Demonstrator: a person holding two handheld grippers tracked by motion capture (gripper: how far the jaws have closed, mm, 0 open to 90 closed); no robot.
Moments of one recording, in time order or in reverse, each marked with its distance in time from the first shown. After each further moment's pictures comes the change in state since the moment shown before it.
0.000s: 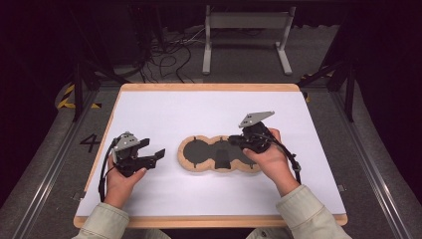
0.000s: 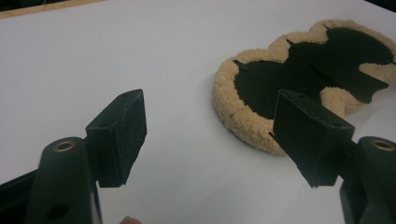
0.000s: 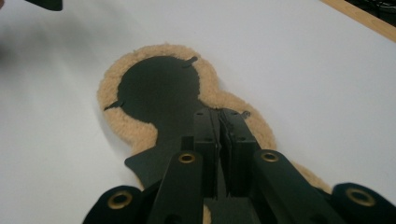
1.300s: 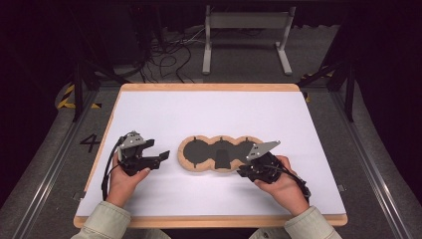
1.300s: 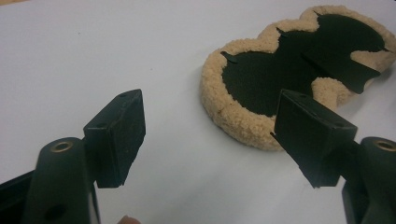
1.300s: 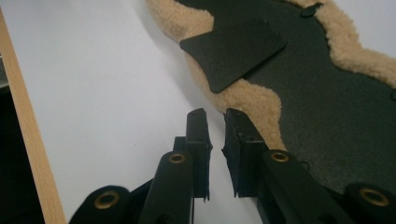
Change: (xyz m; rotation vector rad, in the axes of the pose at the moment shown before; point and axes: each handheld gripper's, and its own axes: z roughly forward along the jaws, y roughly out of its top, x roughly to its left) left arm -0.003 0.004 0.008 0.041 -0.041 0.024; right arm 0.033 -0.065 -0.007 0.146 0.069 -0.030
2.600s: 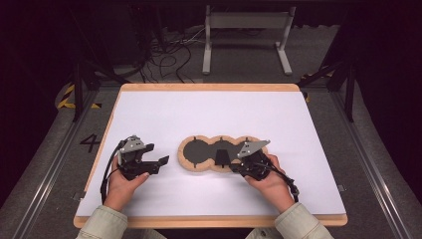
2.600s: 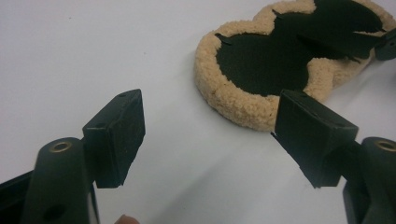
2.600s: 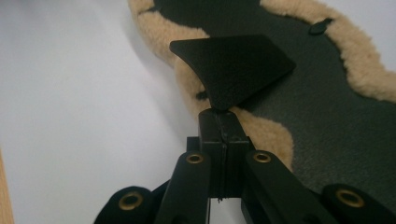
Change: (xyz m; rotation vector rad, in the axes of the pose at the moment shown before) left arm -0.003 -0.009 -0.002 0.035 -0.009 0.014; right arm -0.003 0.009 0.028 -0.054 -0.005 0.020
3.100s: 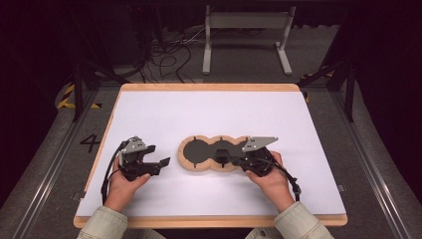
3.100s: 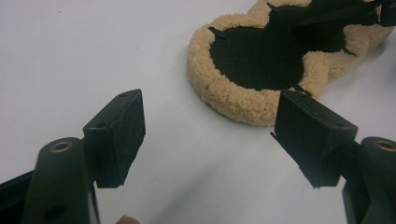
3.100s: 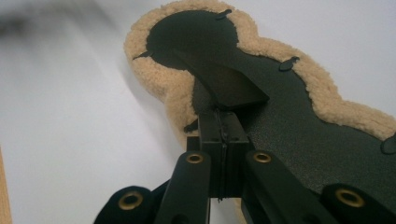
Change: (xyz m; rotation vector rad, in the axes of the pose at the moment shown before) left arm -0.002 -0.001 0.002 0.016 -0.017 0.003; right arm -0.005 0.005 -0.012 -0.114 -0.019 0.034
